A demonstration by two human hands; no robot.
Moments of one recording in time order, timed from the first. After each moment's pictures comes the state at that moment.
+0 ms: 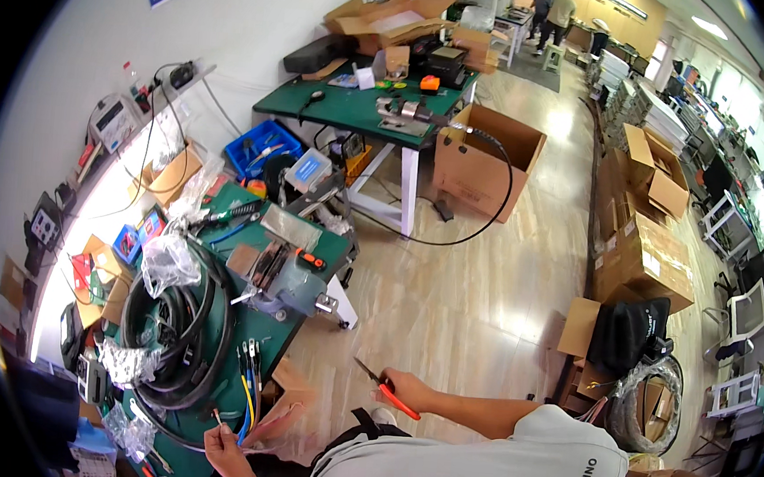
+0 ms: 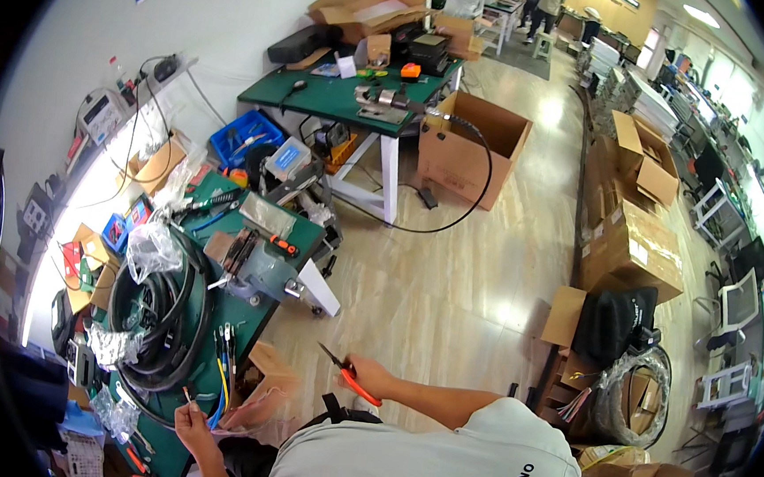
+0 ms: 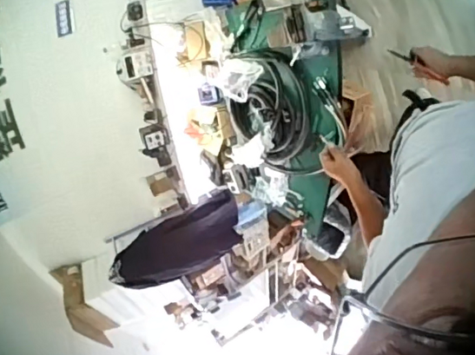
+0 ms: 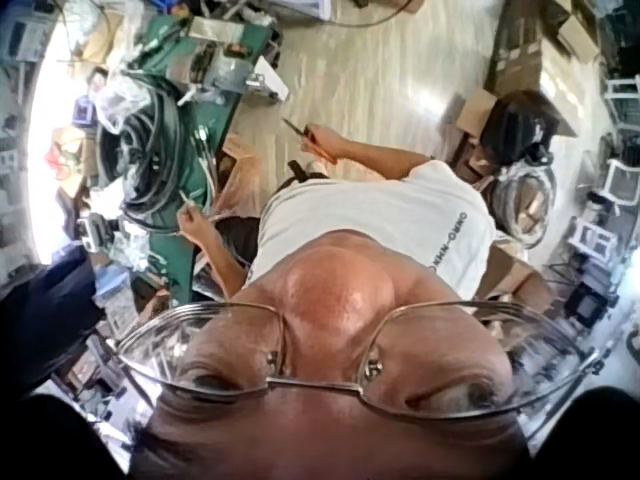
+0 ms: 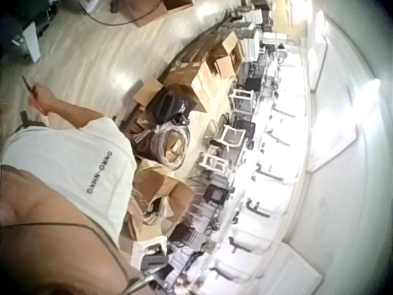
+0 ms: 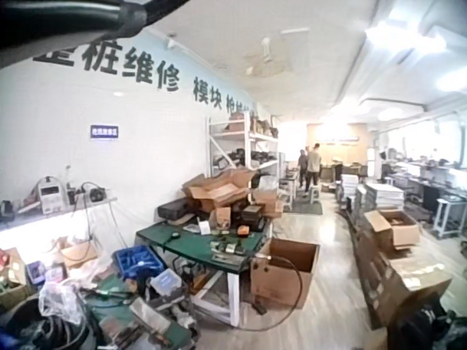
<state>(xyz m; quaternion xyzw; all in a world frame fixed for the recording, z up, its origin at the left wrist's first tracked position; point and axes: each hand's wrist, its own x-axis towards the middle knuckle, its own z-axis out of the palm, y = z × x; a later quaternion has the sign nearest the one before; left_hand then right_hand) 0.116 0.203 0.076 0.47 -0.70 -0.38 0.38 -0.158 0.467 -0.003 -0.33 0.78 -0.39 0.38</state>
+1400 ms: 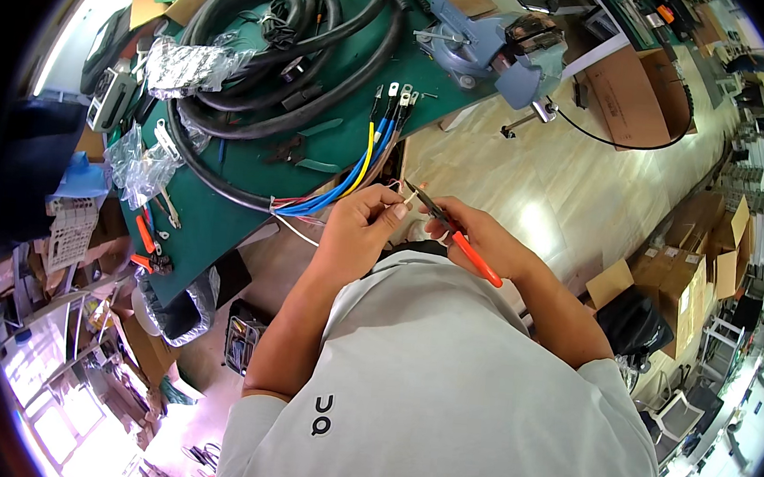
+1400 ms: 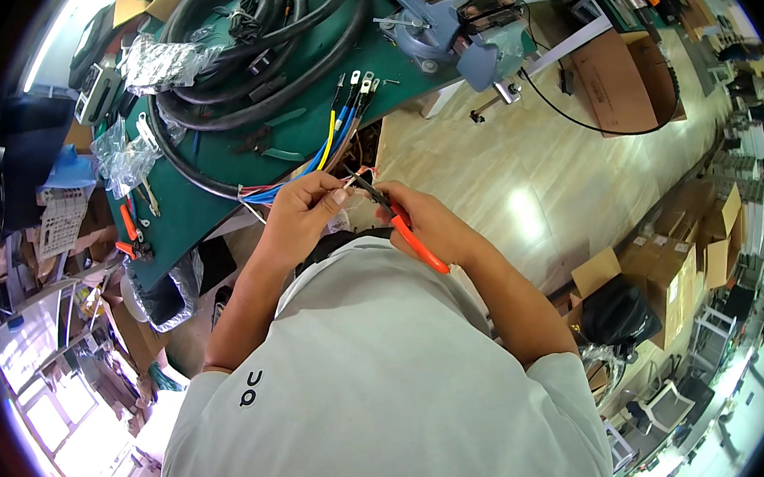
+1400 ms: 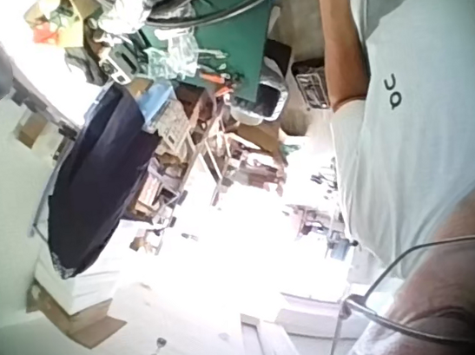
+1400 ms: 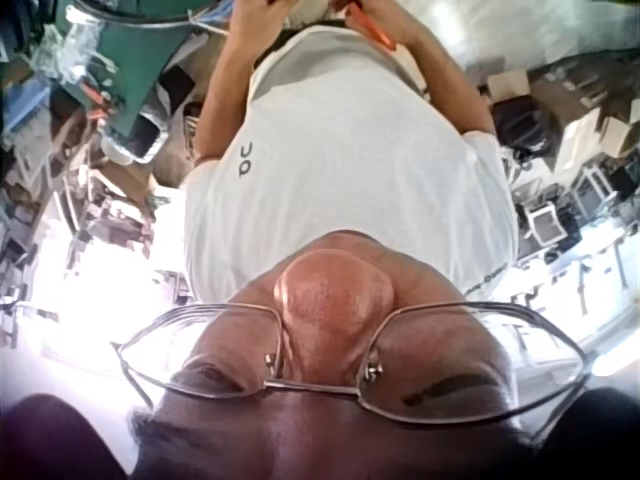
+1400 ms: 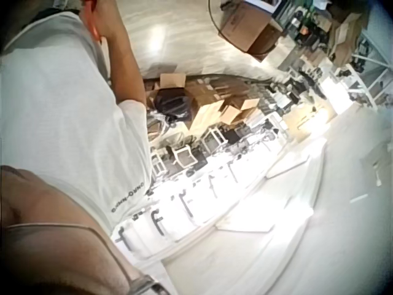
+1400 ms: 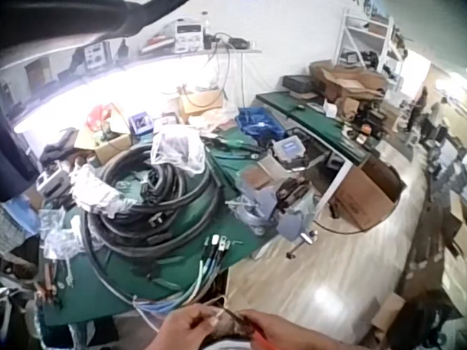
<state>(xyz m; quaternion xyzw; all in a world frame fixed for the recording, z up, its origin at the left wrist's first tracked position) 0.126 0.171 0.075 0.32 -0.63 -0.70 0.11 -0.047 0.310 0.075 -0.40 0.60 -0.37 0.59</state>
